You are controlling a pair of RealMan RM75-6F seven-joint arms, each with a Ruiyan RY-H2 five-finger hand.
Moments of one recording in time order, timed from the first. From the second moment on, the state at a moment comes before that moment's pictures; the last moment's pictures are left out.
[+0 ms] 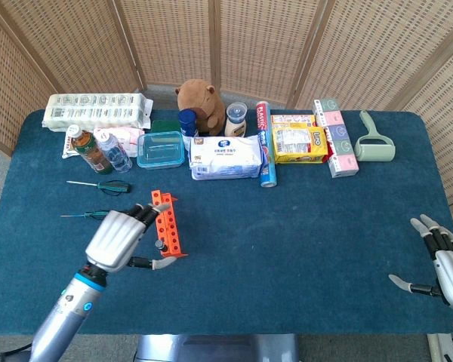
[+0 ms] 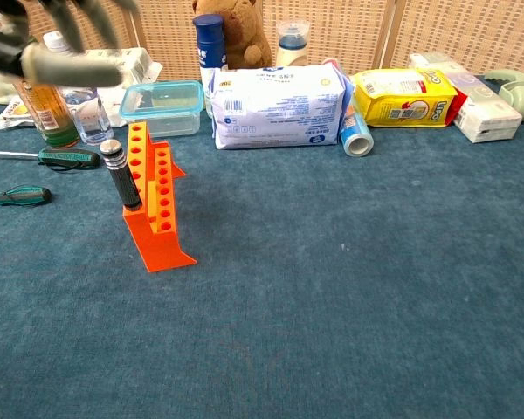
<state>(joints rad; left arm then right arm) -0.60 -1.19 -0.01 -2.22 1.27 1.37 0.69 0.09 -0.92 0.03 -1.72 -1.47 1.36 0.22</state>
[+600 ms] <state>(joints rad) -0.28 -1.06 0.13 -1.77 1.56 1.66 0.20 0.08 -0.94 0.03 -1.74 -1.49 1.40 0.16</state>
